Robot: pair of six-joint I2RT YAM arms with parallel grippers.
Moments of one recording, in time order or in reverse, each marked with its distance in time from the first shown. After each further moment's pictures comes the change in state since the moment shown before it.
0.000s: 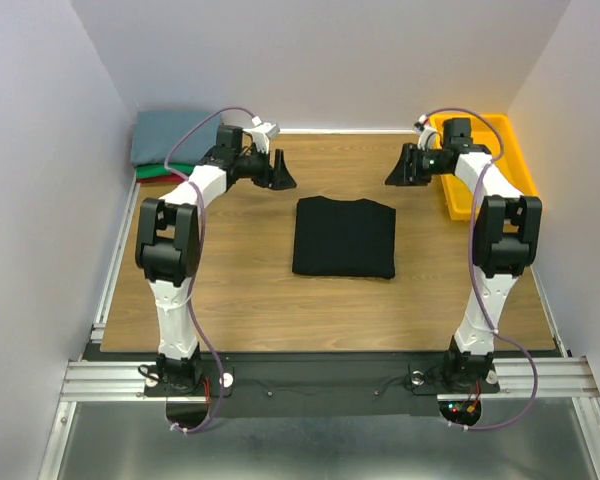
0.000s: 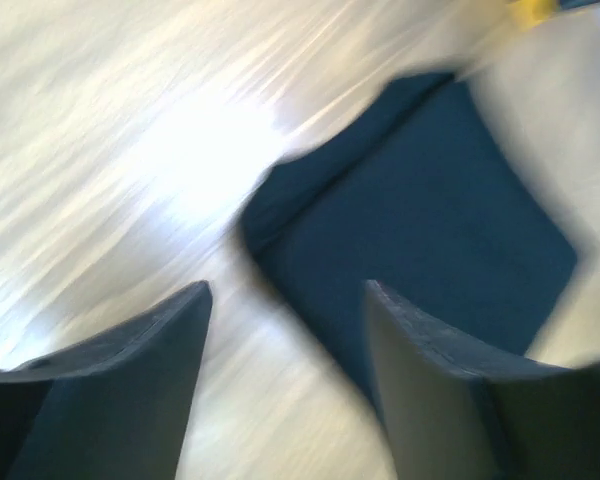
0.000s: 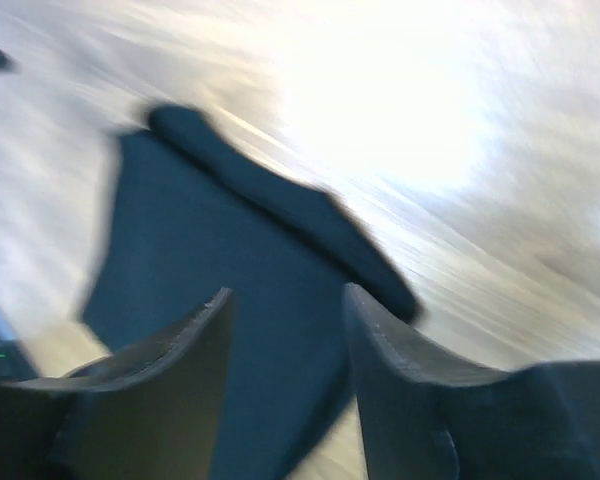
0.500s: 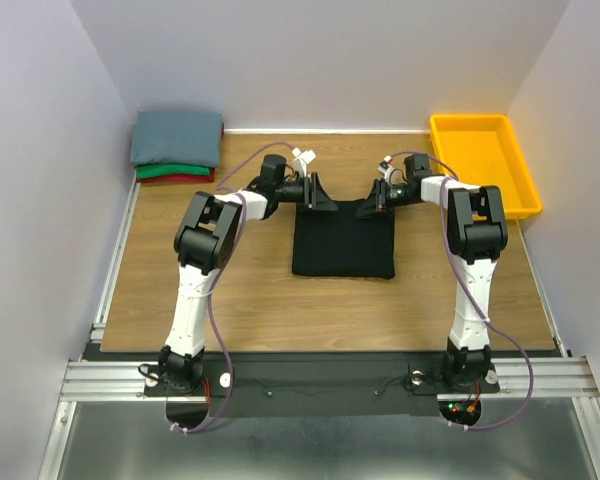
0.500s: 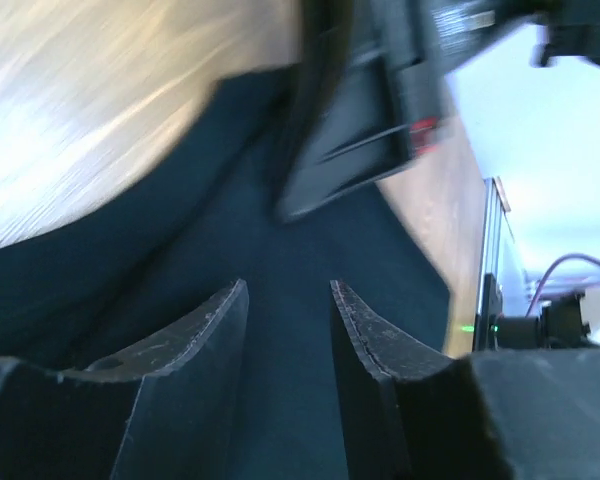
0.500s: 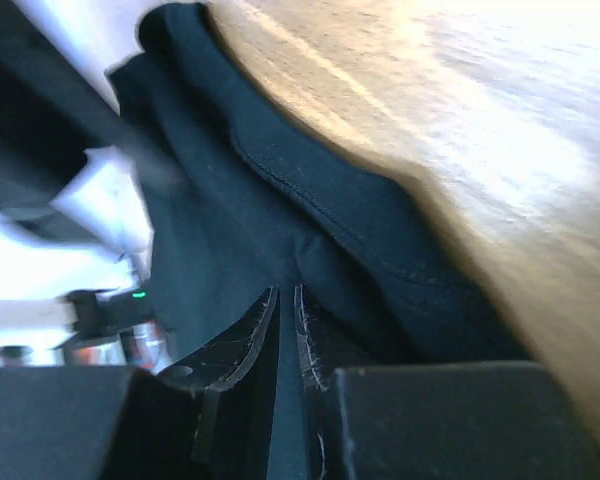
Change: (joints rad) left arm -0.182 0.218 -0.076 0.563 0.161 -0.546; right arm 0.113 0.188 -0.147 0.206 -0.182 0.232
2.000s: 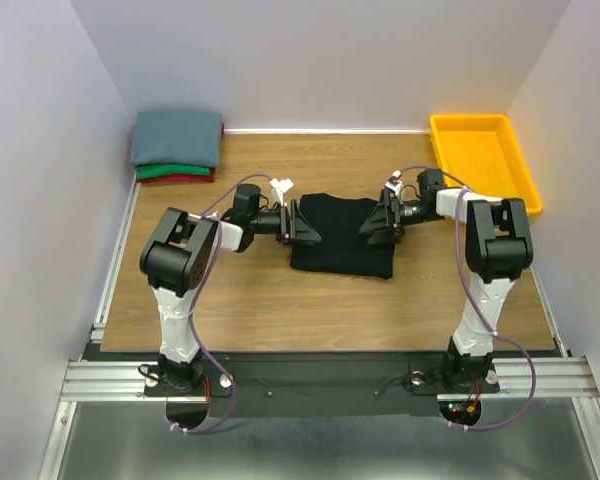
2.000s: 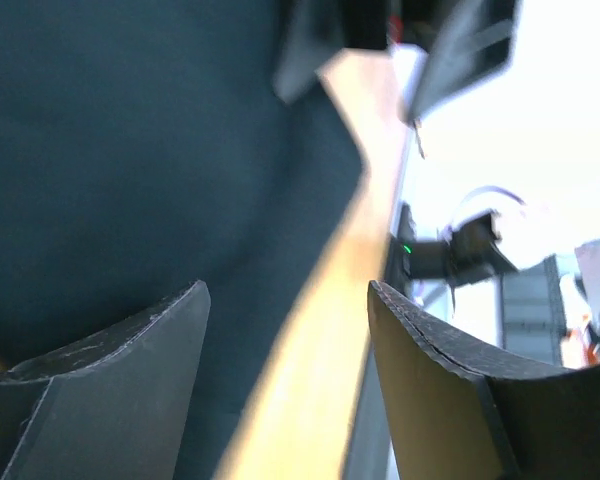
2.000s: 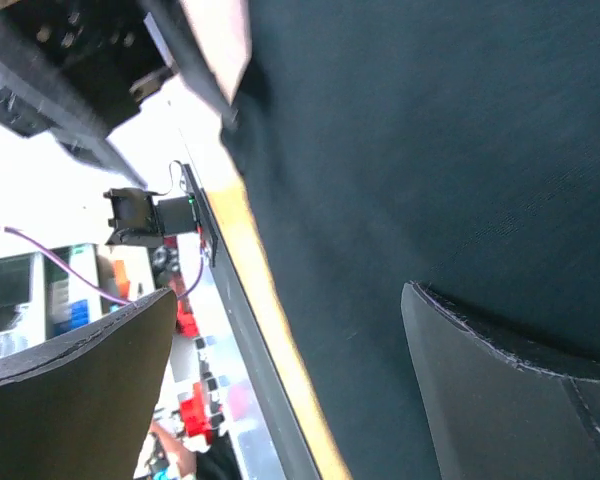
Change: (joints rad) left arm 0.046 -0.273 -0.554 0.238 0.111 -0.161; right arm -0.035 -0.236 -0.310 -0.094 -0.250 -0.119
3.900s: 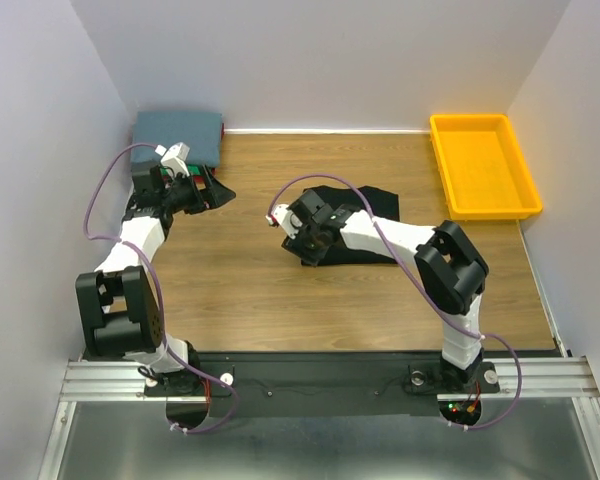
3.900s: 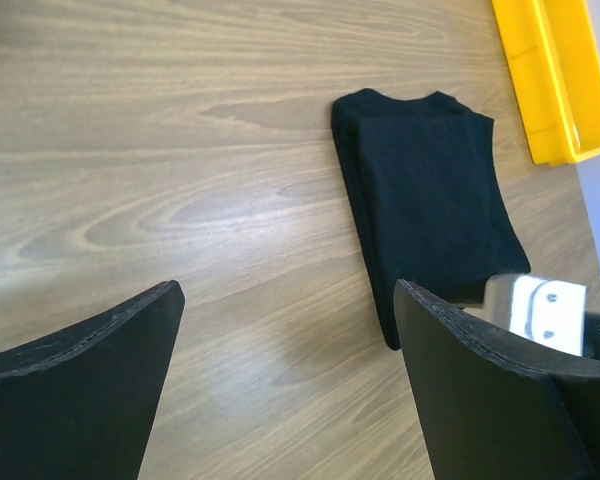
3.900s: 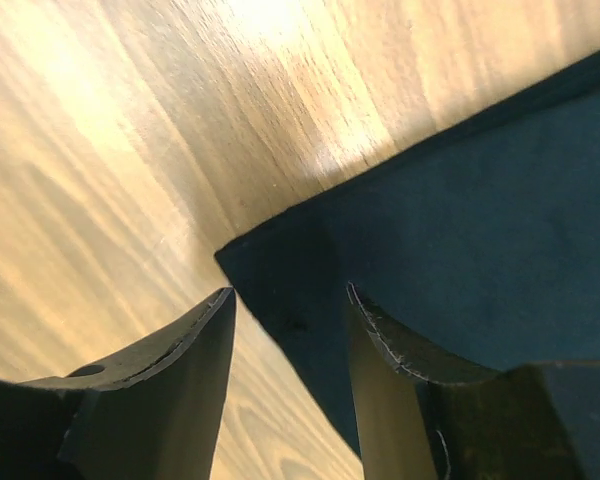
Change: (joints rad) left arm 0.489 -0.546 0.010 -0.618 -0.321 0.444; right arm 0.764 -0.100 0.172 -0.035 1.179 -0.433
